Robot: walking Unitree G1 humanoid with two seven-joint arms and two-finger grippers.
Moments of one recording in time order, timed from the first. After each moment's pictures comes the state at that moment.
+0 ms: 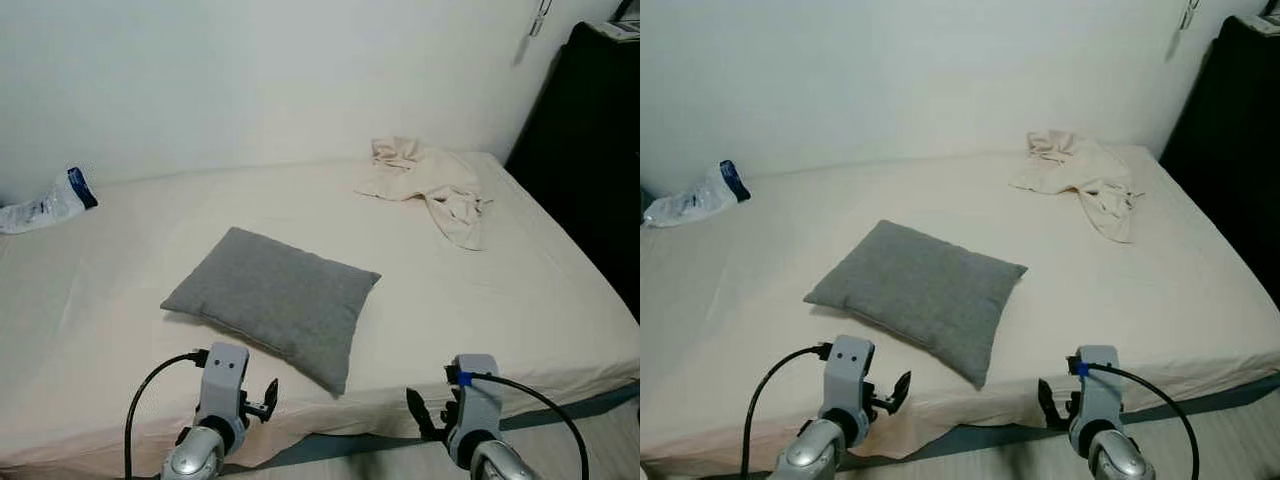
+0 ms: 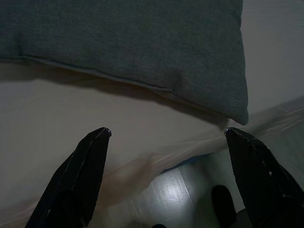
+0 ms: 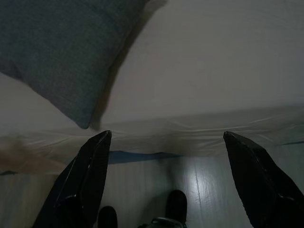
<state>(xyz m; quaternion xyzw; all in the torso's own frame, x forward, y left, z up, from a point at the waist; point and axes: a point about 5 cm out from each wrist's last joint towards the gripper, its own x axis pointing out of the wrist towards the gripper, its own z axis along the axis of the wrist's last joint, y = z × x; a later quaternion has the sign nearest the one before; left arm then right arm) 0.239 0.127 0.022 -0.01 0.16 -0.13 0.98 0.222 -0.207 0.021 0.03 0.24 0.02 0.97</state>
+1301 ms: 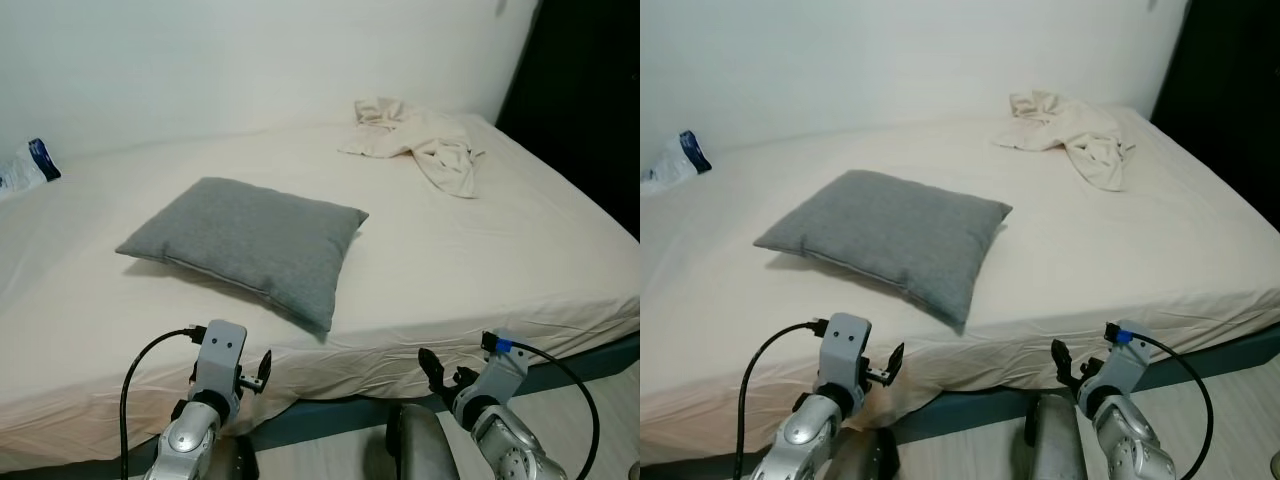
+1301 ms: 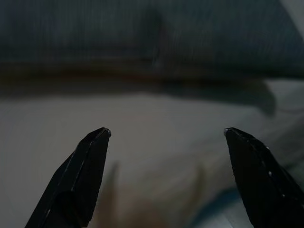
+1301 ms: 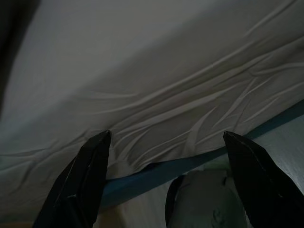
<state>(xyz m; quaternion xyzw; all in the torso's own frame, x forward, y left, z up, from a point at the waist) 0.262 0.131 0.059 0.09 0.03 -0.13 0.99 0.257 -0.223 0.026 0.22 0.21 -0.03 0.95</state>
